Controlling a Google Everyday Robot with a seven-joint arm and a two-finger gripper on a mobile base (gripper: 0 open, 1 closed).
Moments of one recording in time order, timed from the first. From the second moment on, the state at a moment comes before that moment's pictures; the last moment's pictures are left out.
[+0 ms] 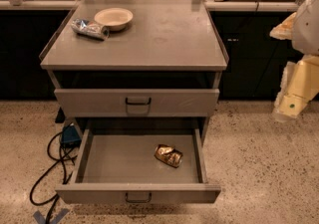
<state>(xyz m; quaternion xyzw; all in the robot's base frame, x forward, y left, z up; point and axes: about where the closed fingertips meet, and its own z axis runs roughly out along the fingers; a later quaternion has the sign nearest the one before) 0.438 -0.217 0.976 -0.60 0.78 -0.03 0.16</state>
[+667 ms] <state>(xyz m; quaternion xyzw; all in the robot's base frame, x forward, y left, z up) 0.441 -0.214 0.951 -0.61 0.78 -0.01 0.15</state>
